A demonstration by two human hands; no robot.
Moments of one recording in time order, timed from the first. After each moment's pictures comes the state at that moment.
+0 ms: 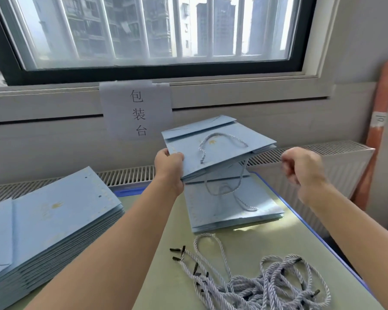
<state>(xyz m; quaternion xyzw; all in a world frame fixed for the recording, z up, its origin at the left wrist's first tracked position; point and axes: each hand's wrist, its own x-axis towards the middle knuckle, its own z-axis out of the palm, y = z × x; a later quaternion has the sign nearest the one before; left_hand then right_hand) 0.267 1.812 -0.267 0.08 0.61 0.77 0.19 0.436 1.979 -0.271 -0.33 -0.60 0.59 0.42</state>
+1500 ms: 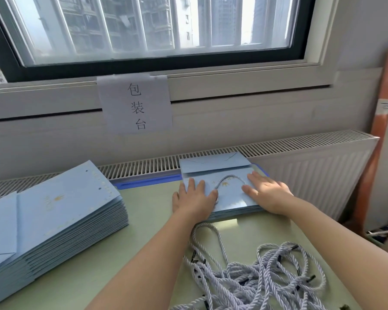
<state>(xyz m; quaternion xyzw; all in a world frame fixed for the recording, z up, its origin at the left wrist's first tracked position) 0.301 1.820 -0.350 0.34 0.92 0.13 0.14 0.417 1.976 -0.342 -0.31 -0.94 0.12 -0.03</state>
